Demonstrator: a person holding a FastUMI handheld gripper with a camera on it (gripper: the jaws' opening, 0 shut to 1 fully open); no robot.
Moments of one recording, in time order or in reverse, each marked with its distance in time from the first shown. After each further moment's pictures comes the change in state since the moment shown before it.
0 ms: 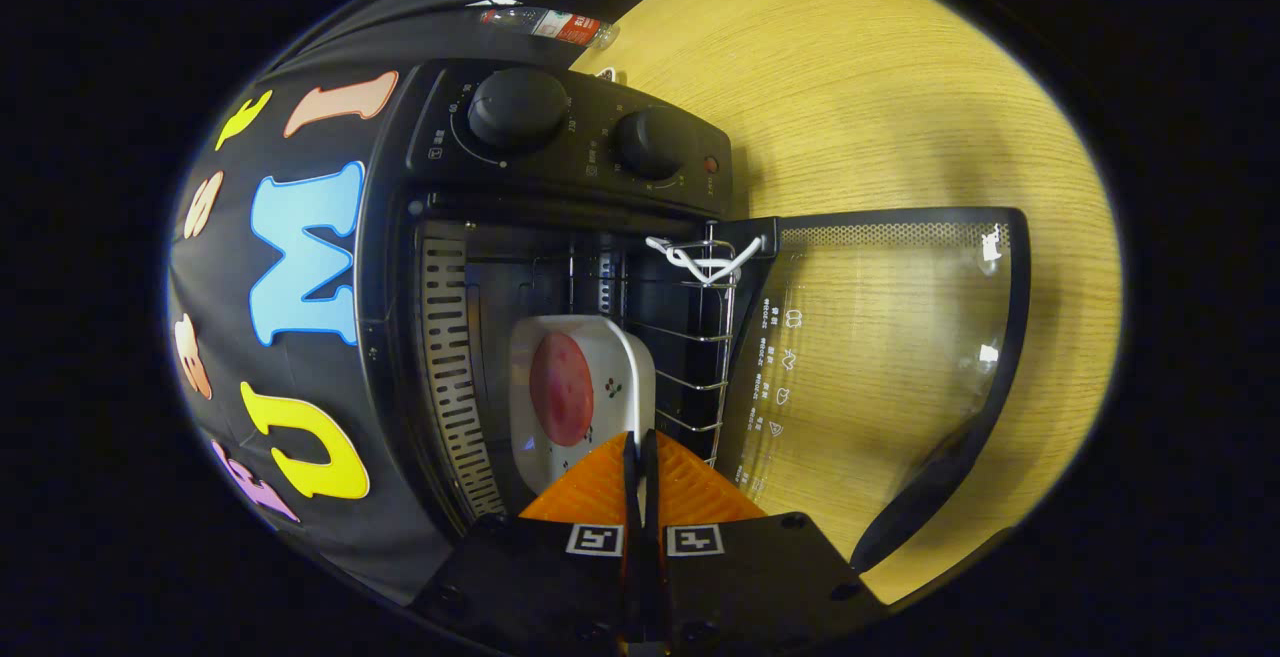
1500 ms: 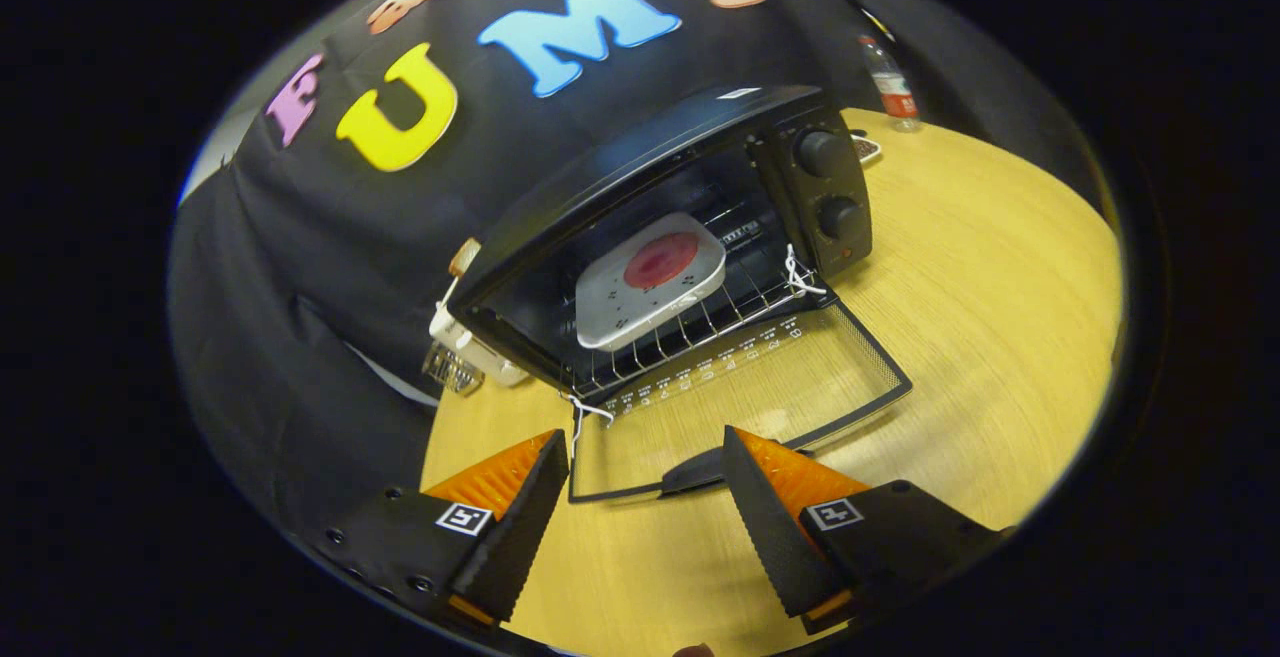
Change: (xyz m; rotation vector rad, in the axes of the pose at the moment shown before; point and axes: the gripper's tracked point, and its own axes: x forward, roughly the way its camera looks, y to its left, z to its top) arm -0.124 -0.058 -0.034 -1.109 0.186 0.057
